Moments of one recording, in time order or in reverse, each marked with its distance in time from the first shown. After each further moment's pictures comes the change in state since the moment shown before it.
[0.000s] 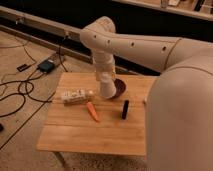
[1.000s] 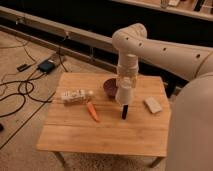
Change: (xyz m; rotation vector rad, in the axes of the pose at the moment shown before) arm 0.028 -0.091 0.030 -0.026 0.114 0.123
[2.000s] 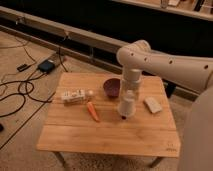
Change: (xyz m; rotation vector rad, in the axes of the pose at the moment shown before) arm 0.036 -0.013 0.052 -0.012 0.019 0.004
